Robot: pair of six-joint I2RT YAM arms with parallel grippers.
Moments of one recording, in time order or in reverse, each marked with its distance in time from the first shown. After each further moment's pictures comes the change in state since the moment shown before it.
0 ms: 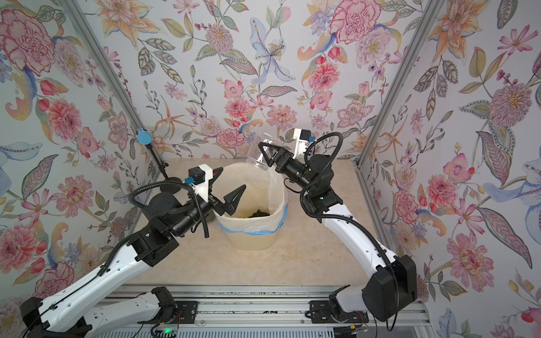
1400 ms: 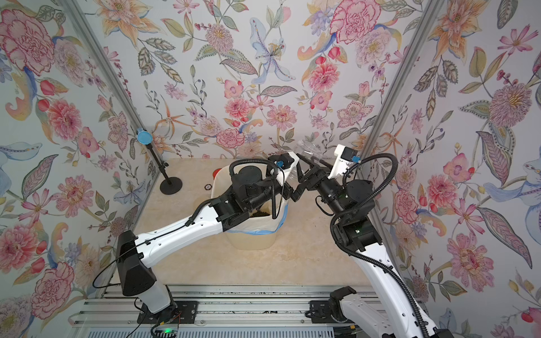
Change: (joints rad) left arm -0.154 0.659 0.591 -0.022 0.003 0.157; right arm -0.130 -0.417 -0.204 -0.223 0.172 -0.246
